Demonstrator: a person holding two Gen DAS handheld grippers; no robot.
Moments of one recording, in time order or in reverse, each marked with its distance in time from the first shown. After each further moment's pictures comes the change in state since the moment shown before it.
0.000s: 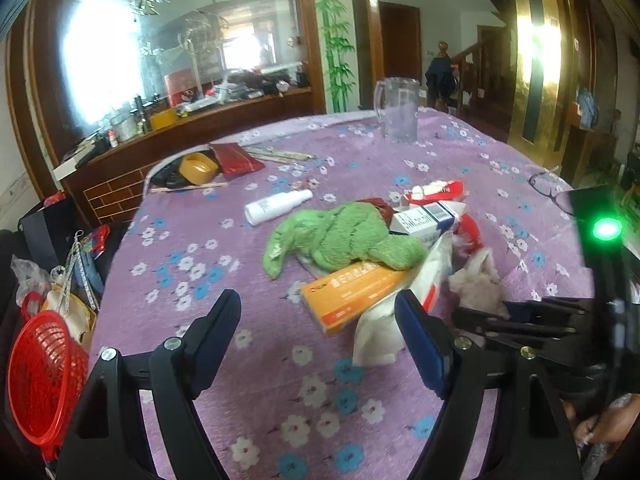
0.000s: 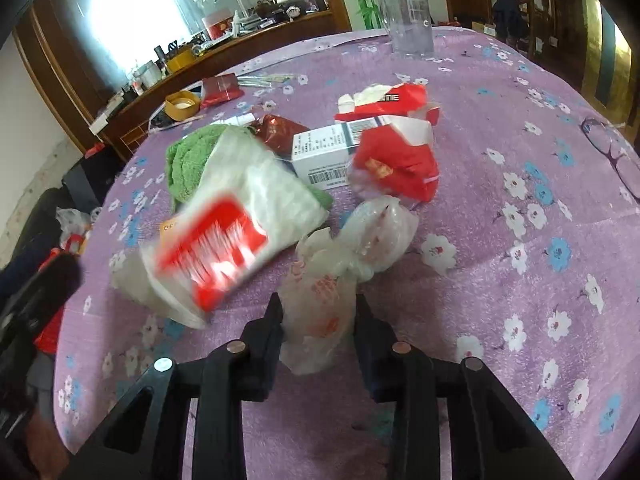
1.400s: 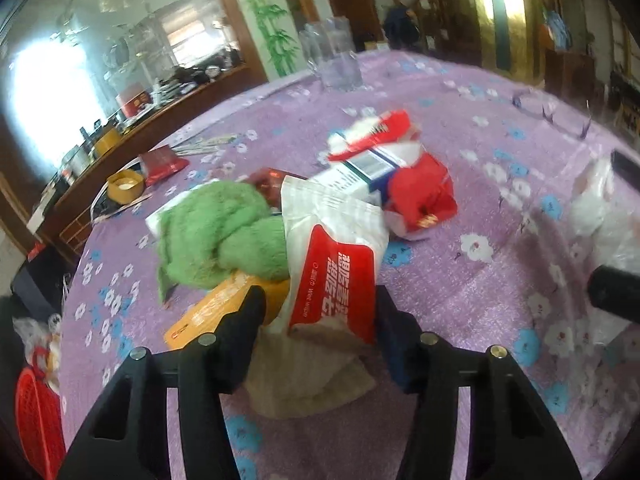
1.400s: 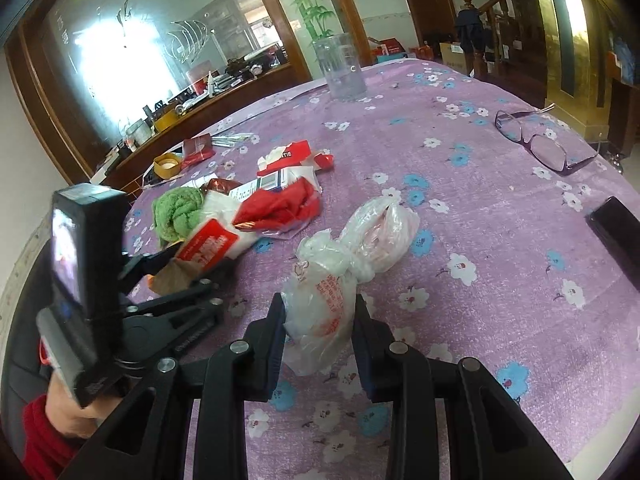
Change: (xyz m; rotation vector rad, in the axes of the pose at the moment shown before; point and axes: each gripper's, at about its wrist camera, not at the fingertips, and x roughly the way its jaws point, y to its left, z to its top) left arm 0.074 -0.087 0.000 0.193 0.080 0.008; right arm -0.082 -0.072 -0.031 0.094 -0.165 -0.006
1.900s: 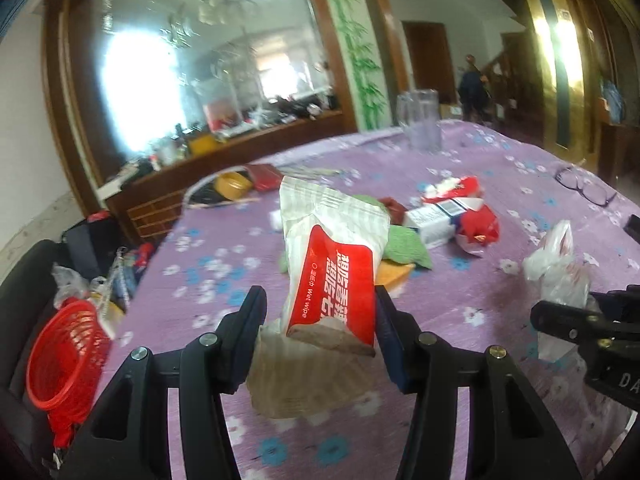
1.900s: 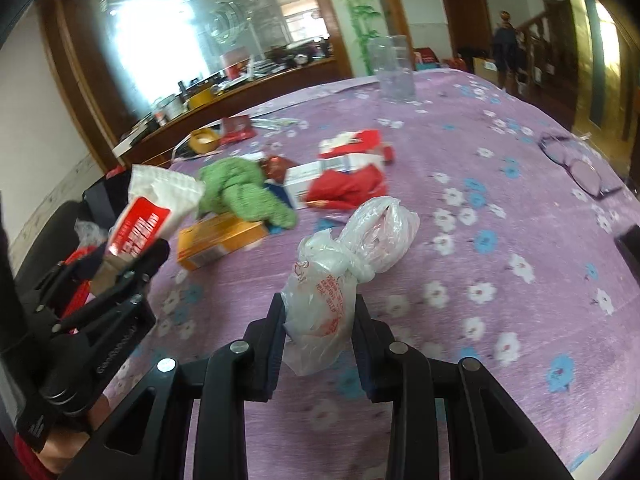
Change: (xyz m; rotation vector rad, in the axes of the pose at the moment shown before) left arm -0.089 0.047 -0.052 -0.191 -0.192 0.224; right arm 0.008 0.055 -0.017 -0.133 0.007 0.051
